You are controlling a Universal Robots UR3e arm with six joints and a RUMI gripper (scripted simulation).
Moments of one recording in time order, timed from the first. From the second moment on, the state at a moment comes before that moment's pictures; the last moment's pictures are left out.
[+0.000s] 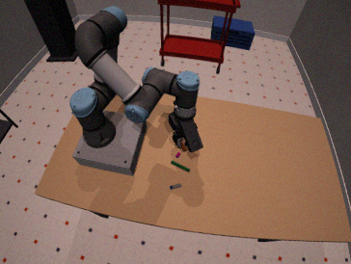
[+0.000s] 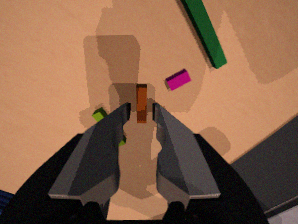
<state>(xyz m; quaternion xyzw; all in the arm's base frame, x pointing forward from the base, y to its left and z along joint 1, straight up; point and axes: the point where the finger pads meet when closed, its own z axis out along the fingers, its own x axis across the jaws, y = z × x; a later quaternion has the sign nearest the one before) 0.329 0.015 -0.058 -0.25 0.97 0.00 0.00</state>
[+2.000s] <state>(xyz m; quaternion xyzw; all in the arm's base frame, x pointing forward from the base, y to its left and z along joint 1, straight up) 0.333 0.014 -0.037 -0.25 0.97 0.00 0.01</state>
